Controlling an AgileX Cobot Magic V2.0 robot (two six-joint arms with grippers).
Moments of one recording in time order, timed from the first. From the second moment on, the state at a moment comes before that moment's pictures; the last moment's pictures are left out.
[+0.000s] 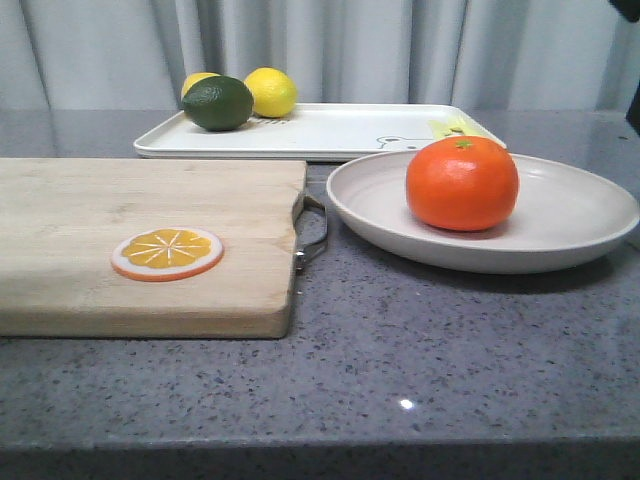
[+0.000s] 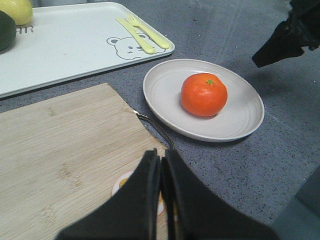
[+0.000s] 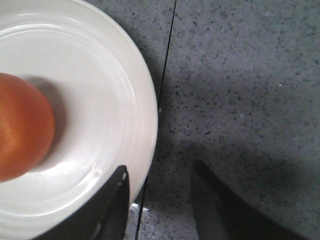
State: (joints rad) left arm -0.68 0.70 -0.61 -0.24 0.35 0.00; right arm 0.20 1.30 -1.03 0.07 0.80 0.04
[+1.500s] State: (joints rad) left arm -0.68 0.70 -0.61 -0.24 0.35 0.00; right arm 0.20 1.50 -1.13 0.13 0.88 0.05
